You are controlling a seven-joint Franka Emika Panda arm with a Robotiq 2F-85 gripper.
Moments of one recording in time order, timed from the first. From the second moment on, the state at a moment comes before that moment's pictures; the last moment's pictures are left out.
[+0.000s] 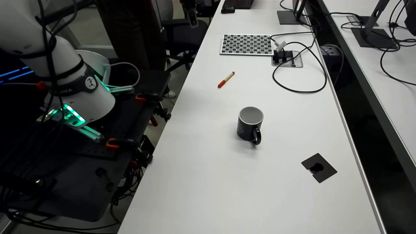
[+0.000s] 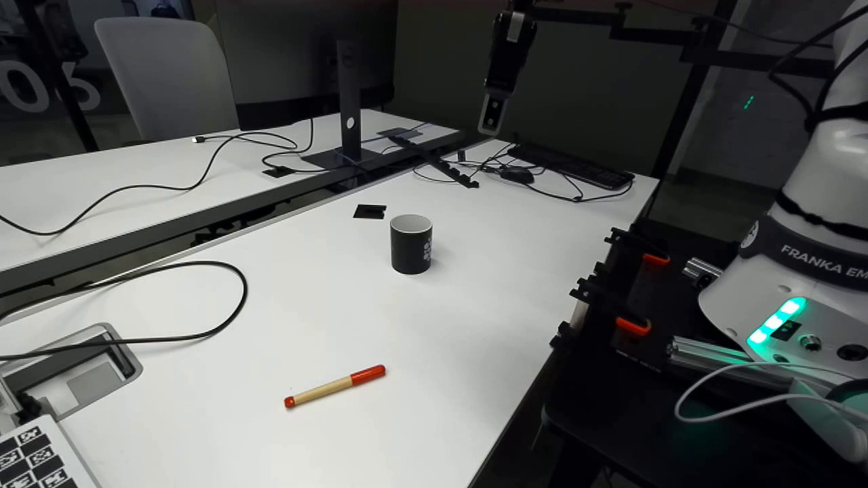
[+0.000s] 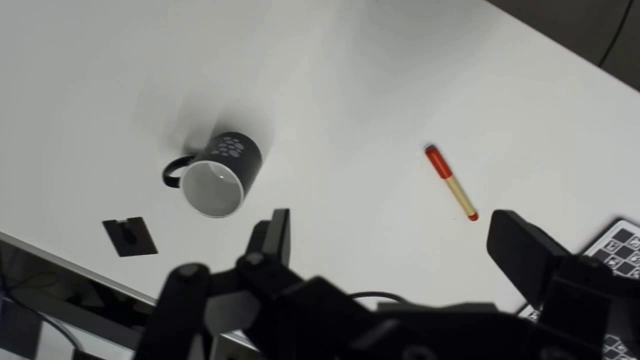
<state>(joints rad) 0.28 -0.53 0.21 -2.77 -0.01 2.40 0.04</state>
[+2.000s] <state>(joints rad) 0.50 -0.04 0.12 -2.50 0.37 2.44 -0.89</state>
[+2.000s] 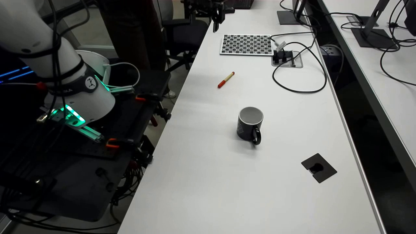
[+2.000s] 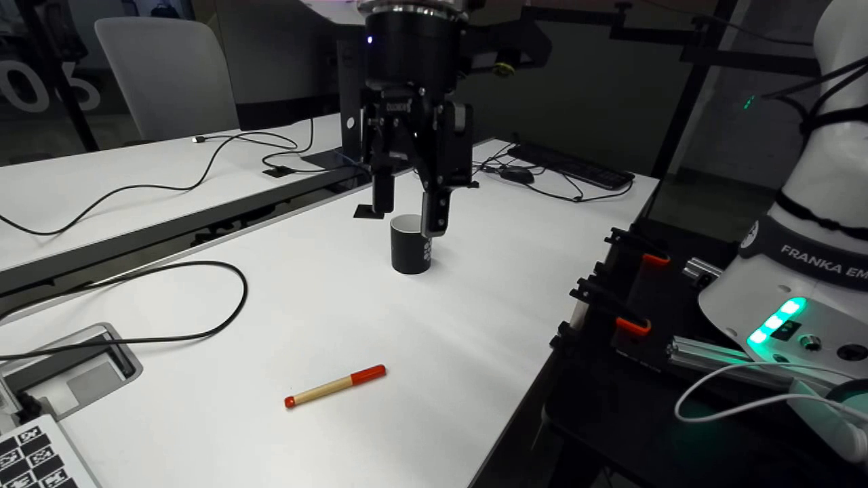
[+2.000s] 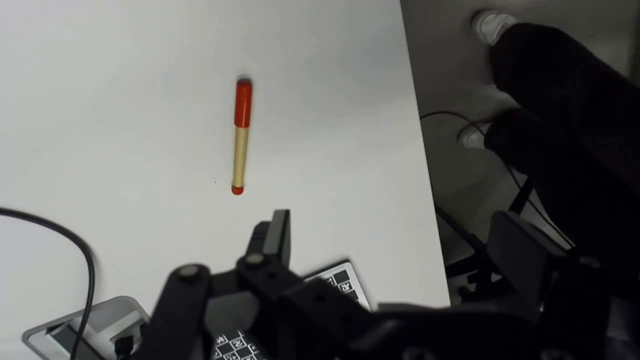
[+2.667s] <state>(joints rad) 0.37 0.04 0.23 -2.44 0.35 2.46 -0.89</state>
